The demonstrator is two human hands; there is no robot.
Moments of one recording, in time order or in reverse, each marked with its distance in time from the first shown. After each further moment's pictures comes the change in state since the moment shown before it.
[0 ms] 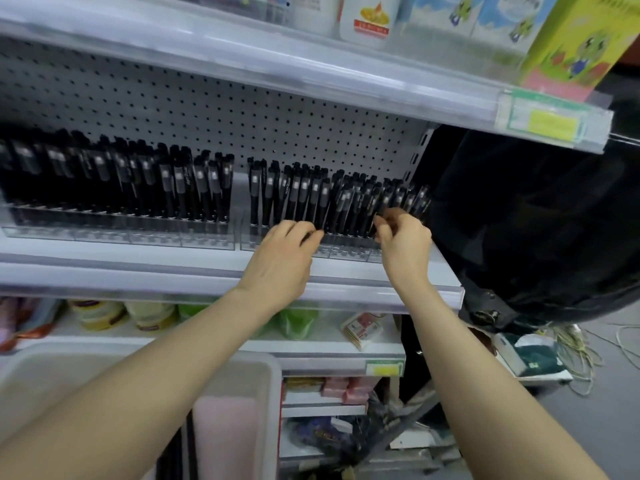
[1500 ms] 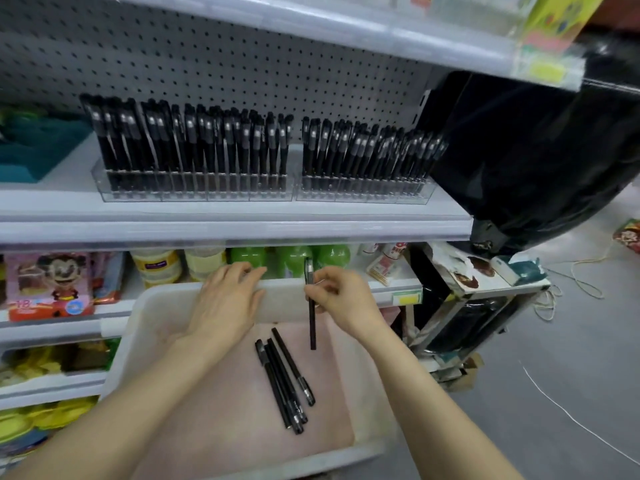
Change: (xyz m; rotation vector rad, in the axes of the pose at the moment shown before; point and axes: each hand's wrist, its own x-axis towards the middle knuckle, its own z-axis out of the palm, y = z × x) left_hand -0.218 -0.098 -0.024 -0.109 -0.111 -0.202; right_hand -0.236 -0.098 0.062 0.261 -0.485 0.225
